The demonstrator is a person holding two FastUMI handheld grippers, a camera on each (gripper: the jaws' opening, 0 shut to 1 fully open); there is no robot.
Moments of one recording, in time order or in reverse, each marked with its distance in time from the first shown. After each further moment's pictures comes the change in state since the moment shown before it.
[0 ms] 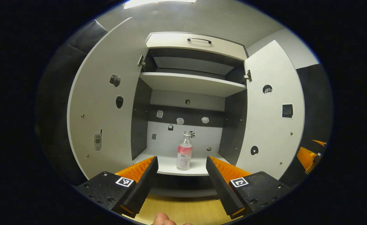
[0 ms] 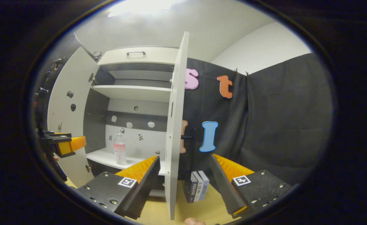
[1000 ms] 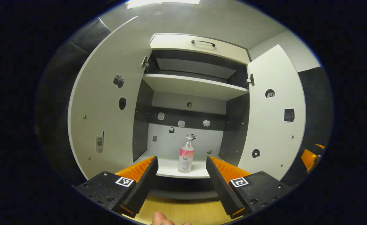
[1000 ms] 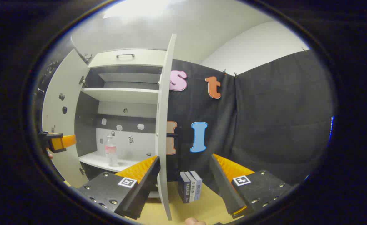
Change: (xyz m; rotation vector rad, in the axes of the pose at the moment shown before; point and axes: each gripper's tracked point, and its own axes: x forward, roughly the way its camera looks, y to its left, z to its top) left arm -0.006 0.012 0.009 -0.033 -0.044 -0.008; right arm -0.009 -0.016 -0.004 0.029 -0.025 -0.080
